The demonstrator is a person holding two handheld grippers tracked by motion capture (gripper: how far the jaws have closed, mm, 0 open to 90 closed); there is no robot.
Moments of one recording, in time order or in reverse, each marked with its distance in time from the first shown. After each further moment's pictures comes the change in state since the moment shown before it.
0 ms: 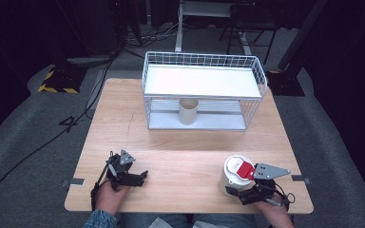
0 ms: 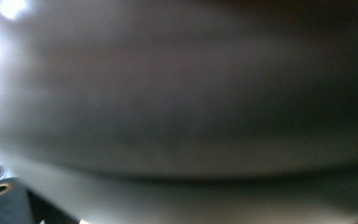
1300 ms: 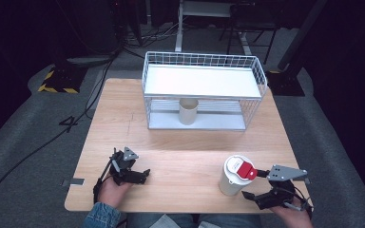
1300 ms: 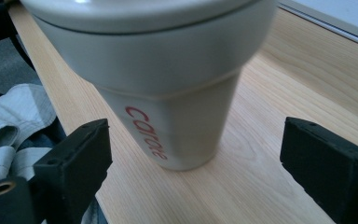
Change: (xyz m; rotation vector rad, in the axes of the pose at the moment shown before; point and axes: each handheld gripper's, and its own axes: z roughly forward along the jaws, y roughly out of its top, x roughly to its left) left arm 0.000 0.008 0.005 0.014 -0.013 0.014; right arm 0.000 0.008 -0.046 0.182 -0.073 0.025
